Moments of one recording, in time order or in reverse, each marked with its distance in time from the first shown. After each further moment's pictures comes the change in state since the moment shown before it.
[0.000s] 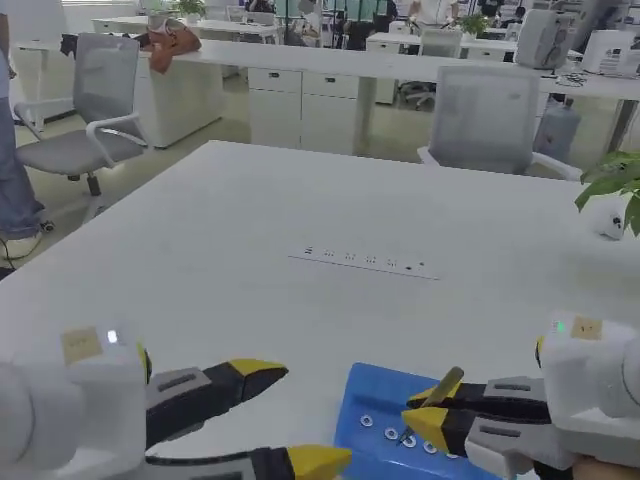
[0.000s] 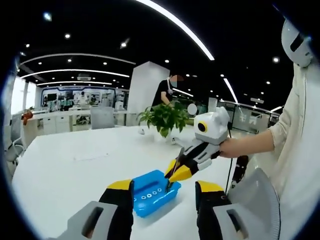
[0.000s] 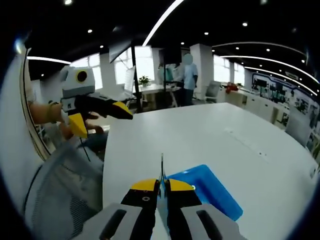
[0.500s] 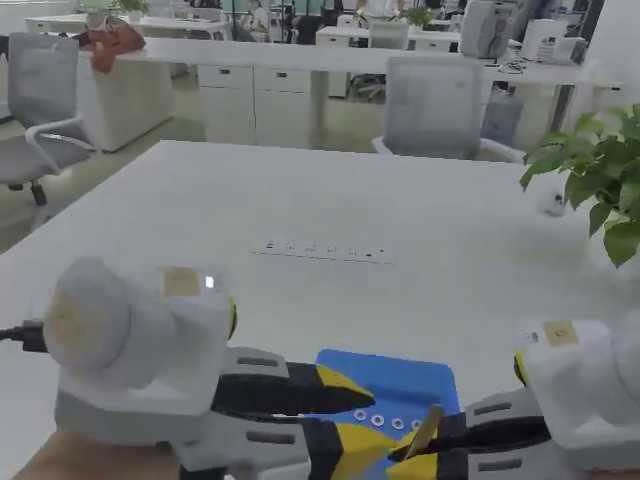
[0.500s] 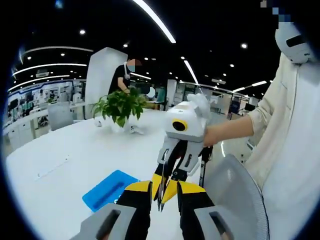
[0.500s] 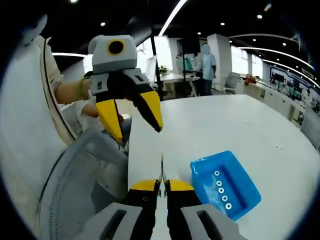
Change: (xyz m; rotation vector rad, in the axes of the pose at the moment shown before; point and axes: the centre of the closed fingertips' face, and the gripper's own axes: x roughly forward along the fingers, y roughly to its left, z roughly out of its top) left arm 0.045 -0.063 -0.004 0.131 0.177 -0.367; right arm -0.014 0.049 -0.025 -0.024 0.094 0.154
